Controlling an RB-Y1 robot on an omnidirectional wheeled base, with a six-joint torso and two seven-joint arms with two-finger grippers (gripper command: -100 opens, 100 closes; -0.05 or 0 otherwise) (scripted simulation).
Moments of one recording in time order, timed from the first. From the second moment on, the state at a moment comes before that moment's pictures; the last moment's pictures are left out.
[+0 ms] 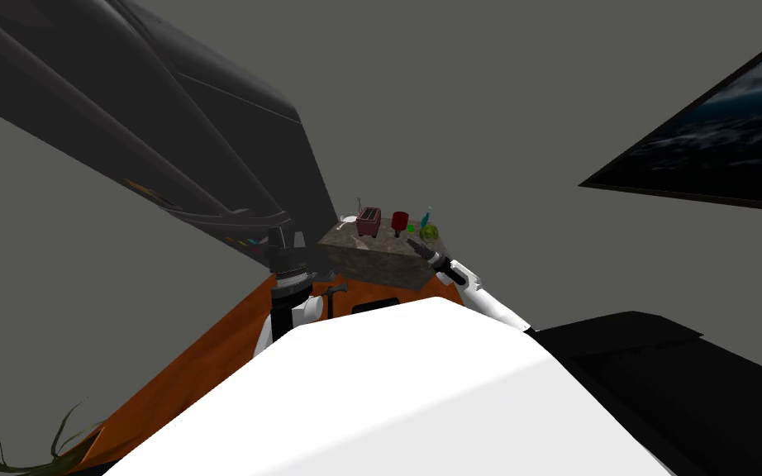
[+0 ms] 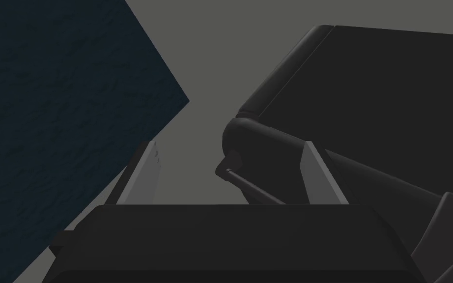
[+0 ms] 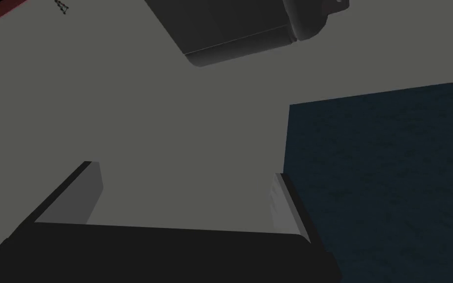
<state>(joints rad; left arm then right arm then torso) 0.45 0.00 -0.01 -2.23 -0.09 -0.55 0.07 0.22 -0.72 0.11 -1.76 0.22 -0.83 -0.01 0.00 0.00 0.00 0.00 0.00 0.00</state>
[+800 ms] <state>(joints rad) 0.45 0.00 -0.01 -2.23 -0.09 -0.55 0.07 0.17 -0.90 0.17 -1.56 0.36 -0.82 0.08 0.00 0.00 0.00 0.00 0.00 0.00</state>
